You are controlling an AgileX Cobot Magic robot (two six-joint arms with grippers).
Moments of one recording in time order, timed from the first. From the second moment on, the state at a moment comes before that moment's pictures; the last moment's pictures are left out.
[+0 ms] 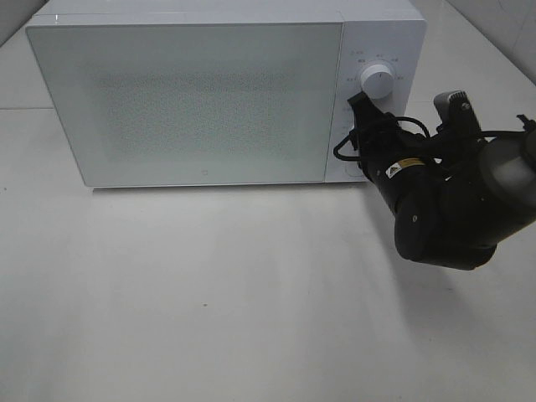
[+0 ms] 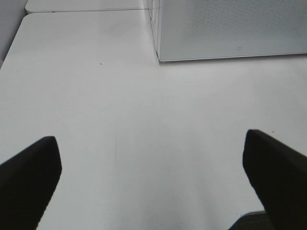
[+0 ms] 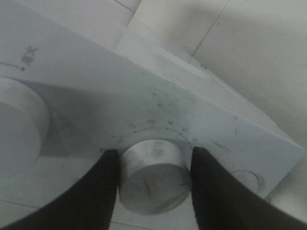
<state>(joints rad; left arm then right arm) 0.00 0.00 -0.50 -0.13 1.04 0.08 0.55 2.03 -0.71 0.62 -1.13 0.81</state>
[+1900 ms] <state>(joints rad) 0.00 0.00 -0.50 -0.13 1.04 0.08 0.55 2.03 -0.71 0.63 -1.12 1.42</state>
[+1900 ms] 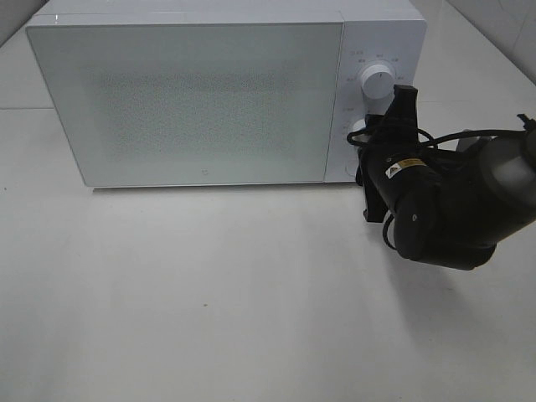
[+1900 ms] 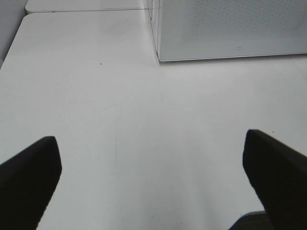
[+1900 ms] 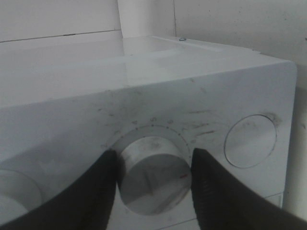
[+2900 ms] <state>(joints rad) 0.00 0.00 -0.50 -0.13 1.04 0.08 0.55 1.95 -0.62 0.52 -1.05 1.31</state>
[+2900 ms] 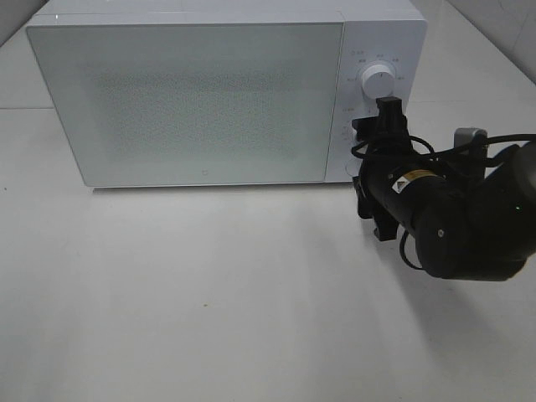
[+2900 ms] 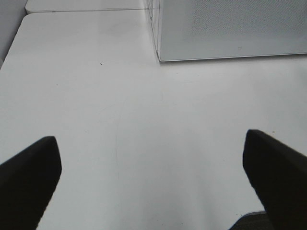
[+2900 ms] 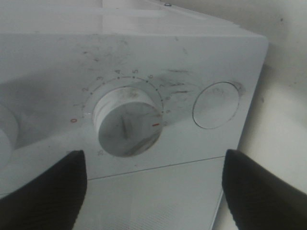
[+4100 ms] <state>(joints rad) 0.00 0.00 -0.50 -0.13 1.04 0.08 0.55 1.50 -0.57 0.33 0.10 -0.04</state>
